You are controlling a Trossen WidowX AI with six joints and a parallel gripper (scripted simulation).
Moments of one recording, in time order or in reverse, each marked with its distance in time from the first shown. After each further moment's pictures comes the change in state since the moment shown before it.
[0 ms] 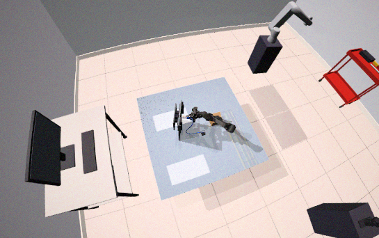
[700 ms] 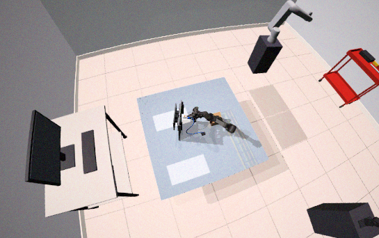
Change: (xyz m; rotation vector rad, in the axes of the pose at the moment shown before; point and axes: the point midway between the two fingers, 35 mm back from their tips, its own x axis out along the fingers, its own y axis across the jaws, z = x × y) arm -0.008 0.000 0.000 0.000 0.000 -0.001
